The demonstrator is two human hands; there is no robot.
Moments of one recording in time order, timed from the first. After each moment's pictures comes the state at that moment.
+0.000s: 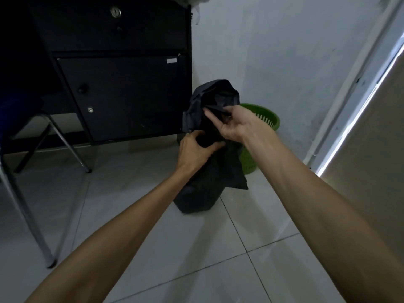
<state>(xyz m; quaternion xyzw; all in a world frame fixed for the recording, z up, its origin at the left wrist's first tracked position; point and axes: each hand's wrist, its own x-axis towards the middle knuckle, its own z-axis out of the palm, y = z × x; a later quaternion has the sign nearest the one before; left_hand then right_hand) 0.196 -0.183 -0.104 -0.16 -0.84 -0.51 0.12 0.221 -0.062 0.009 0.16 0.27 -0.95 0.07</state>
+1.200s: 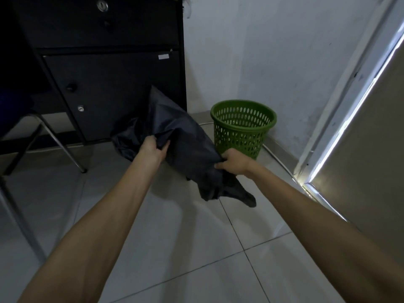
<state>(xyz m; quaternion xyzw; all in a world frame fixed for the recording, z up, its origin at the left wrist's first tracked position) 0.123 -0.238 -0.106 0.22 -0.35 -0.91 -0.08 0.229 -0.016 -0.114 0.07 0.93 -0.36 0.08</state>
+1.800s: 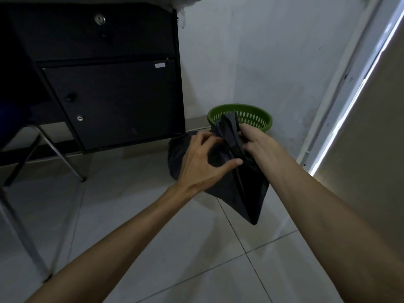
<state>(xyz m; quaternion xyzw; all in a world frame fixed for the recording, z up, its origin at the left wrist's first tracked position) 0.256 -0.170 -0.084 -0.34 -0.81 -0.42 0.22 0.231 -0.010 -0.032 0.23 0.59 -0.77 -0.05</state>
